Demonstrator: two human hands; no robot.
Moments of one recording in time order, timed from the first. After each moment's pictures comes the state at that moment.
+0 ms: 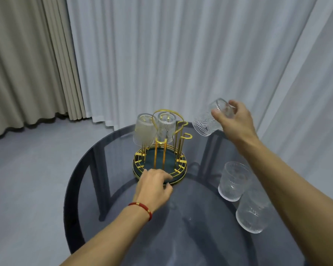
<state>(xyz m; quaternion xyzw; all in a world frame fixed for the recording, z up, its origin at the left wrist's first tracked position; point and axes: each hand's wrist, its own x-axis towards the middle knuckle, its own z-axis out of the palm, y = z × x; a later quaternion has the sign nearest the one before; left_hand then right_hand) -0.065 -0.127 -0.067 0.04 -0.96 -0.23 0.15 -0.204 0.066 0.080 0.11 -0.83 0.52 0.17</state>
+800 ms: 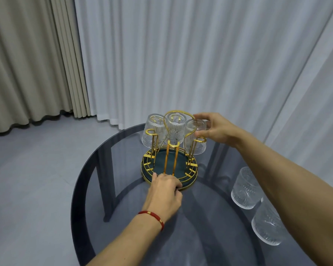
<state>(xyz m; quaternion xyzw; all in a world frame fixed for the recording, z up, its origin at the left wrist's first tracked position) -0.065 -0.129 -0.070 0.04 -0.96 -0.26 0.12 -0.254 0.008 0.066 0.31 -0.88 0.36 -0.08</state>
